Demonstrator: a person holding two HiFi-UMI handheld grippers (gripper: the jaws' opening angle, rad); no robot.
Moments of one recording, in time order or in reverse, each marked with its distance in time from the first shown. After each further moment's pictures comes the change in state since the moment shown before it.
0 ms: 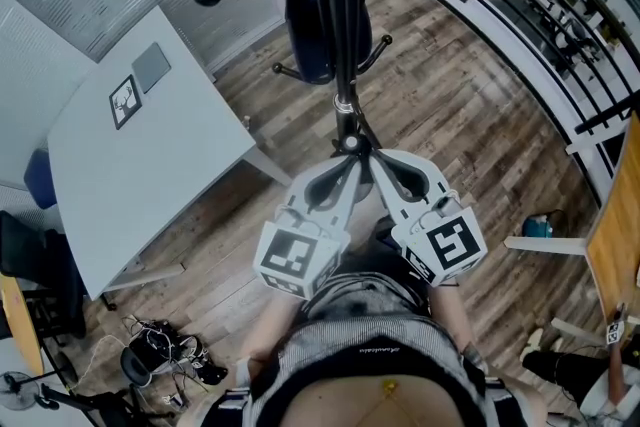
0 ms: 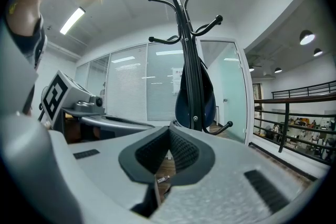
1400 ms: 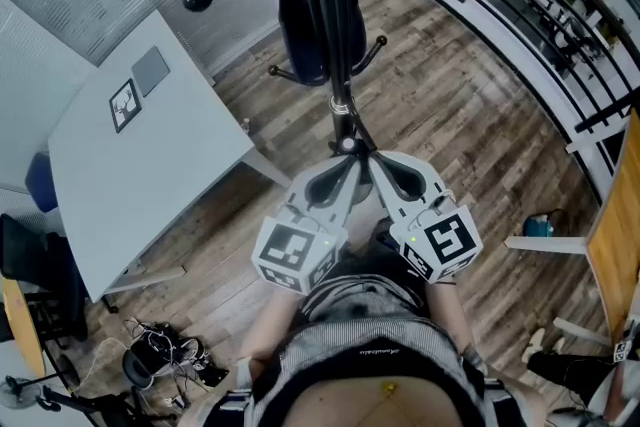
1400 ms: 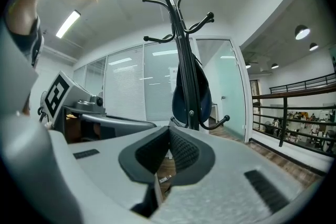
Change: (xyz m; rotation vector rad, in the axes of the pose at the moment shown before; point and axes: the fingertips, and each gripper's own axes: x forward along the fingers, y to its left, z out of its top) left arm 0.009 -0.005 -0.006 -0.031 0.011 -0.031; right arm -0.003 -0.008 -0.014 0.046 0.000 -0.012
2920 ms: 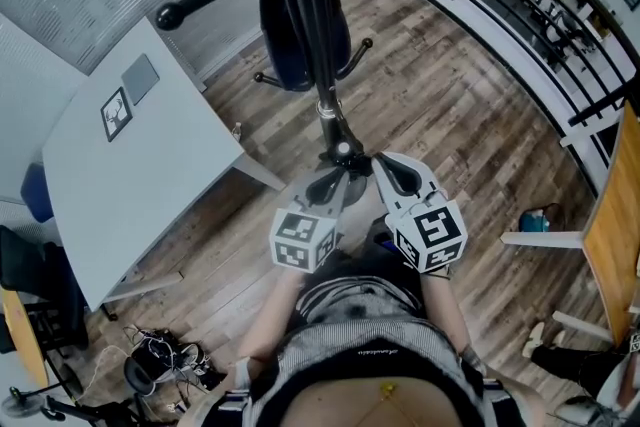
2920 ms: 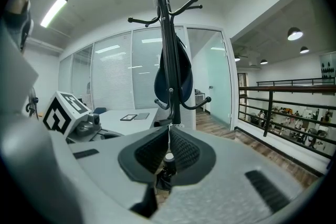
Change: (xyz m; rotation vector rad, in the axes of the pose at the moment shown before) left arm 0.030 0.026 -0.114 -0.070 0.227 0.041; right arm -0.004 -0.042 -0.056 0.023 0.135 -0.130
